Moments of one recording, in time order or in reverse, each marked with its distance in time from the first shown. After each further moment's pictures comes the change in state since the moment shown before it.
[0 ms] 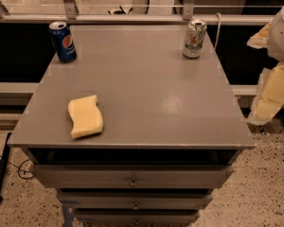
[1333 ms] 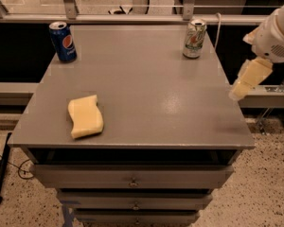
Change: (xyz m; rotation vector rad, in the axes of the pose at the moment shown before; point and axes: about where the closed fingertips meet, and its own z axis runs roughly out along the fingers) arm 0.021 -0.100 0.075 0.103 -0.104 0.125
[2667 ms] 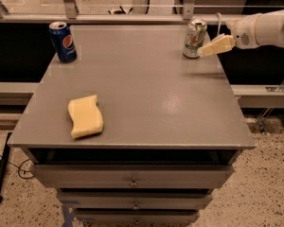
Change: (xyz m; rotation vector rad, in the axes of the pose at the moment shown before) arm -0.055 -0.167 0.103 0.098 -0.643 0.319
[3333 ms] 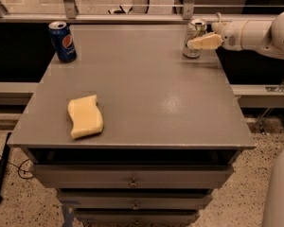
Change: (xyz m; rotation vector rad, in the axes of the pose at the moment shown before) arm -0.008 -0.017 0.051 -0.038 -0.189 0.103
